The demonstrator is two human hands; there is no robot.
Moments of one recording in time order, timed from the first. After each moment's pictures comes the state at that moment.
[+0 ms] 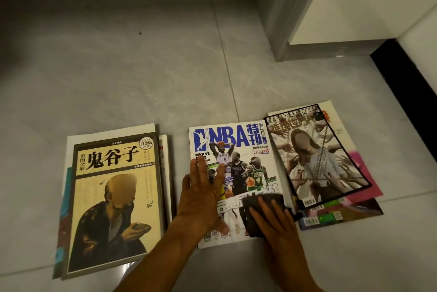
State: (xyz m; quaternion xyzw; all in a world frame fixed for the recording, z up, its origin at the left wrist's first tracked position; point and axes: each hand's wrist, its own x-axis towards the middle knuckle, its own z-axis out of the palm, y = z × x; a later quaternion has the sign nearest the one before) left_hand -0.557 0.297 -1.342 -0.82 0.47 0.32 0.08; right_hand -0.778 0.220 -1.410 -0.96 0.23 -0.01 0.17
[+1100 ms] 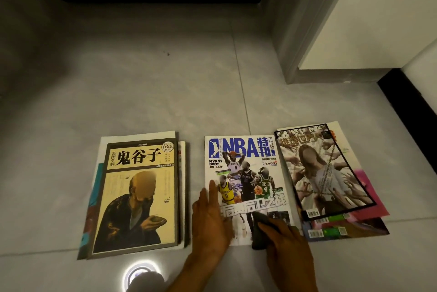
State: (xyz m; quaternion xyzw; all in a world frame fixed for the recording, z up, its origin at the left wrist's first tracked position) left_hand -0.610 0.330 -1.335 -0.90 0.22 0.29 -0.25; right_hand -0.765 0.240 -1.371 -0.93 0.35 0.07 0.13
